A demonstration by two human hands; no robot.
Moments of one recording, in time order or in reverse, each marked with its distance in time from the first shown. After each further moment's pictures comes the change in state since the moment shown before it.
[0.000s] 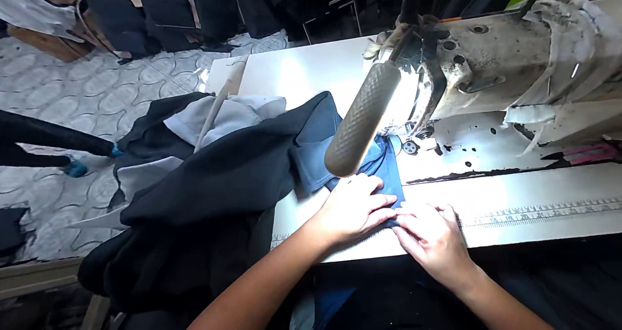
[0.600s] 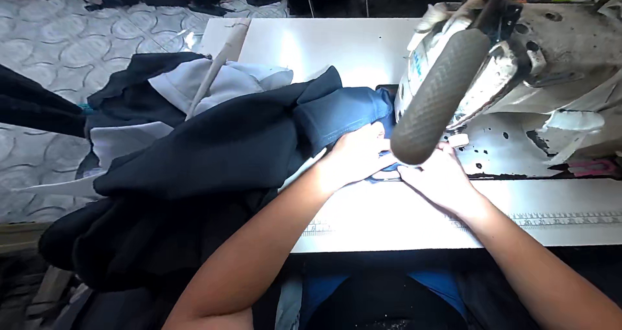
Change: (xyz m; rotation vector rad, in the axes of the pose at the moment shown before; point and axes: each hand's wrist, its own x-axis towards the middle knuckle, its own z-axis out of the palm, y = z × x) left_hand 0.046 -0.048 -0.015 -0.047 -0.099 -0.214; right_hand 0.106 0.018 -0.013 -0.035 -0.437 0.085
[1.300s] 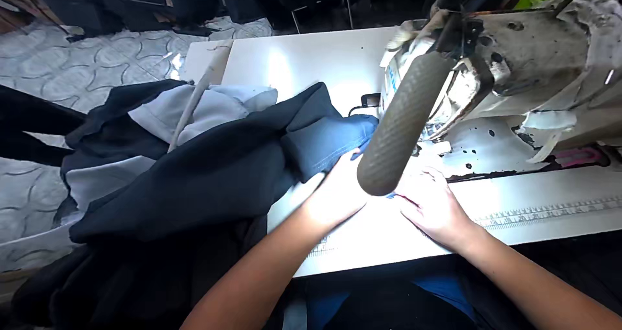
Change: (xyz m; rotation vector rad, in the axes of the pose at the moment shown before) left_hand -0.020 0.015 0.005 0.187 -0.013 0.187; right_hand -0.045 0.016 0.033 0.006 0.191 -0.167
